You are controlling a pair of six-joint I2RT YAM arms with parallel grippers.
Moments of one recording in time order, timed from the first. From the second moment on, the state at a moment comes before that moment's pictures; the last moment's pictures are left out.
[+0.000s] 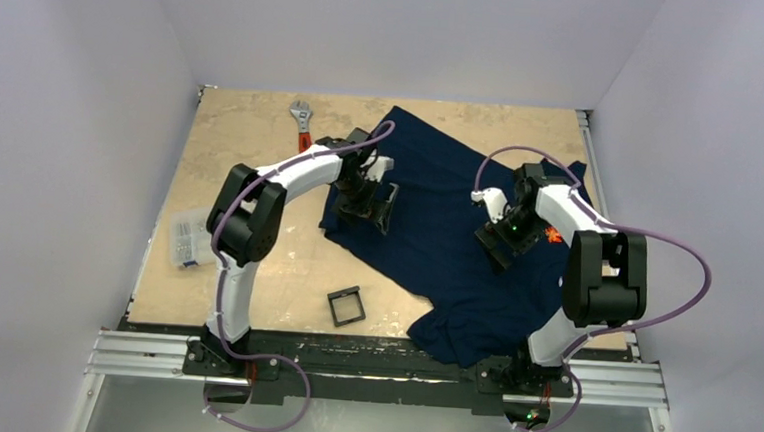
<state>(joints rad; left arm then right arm) -0.52 2.11 1.60 -0.81 0.37 -0.21 0.04 1.66 1.09 -0.95 -0.15 -0.68</state>
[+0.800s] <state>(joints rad) -0.30 1.97 1.53 -0.92 0.33 -0.15 0.17 1.66 1.19 -1.07 -0.41 -0.71</state>
